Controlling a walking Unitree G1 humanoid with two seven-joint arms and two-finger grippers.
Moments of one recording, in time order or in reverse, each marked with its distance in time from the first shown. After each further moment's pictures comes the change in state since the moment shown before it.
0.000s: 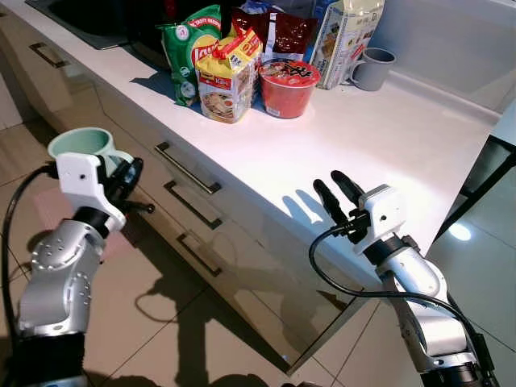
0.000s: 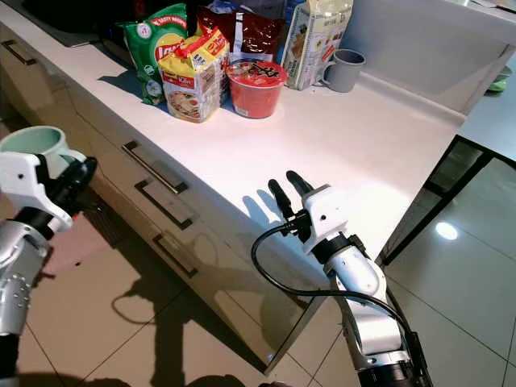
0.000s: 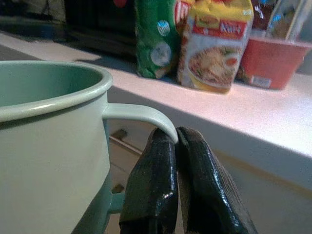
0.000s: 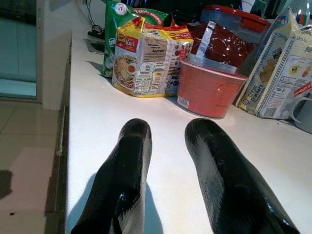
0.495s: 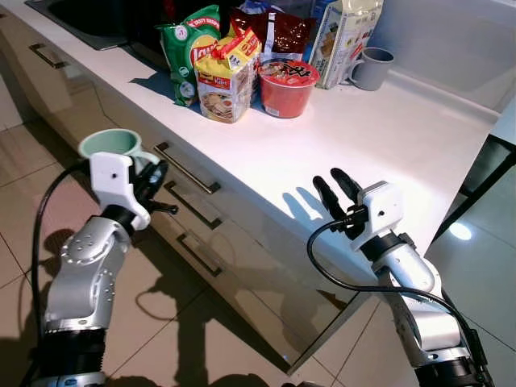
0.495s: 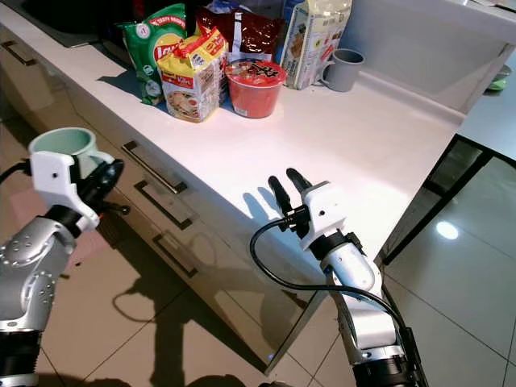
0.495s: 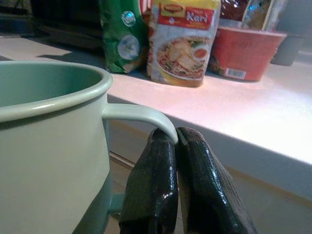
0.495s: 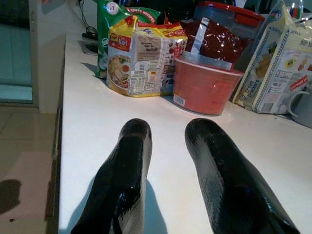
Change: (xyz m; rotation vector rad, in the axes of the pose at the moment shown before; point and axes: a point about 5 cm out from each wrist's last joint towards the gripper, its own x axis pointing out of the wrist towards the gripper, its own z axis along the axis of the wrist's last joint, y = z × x) left arm 0.014 -0.027 -0.004 0.003 0.019 -0.059; right arm 0.006 0.000 -0.002 0.025 0.001 -0.023
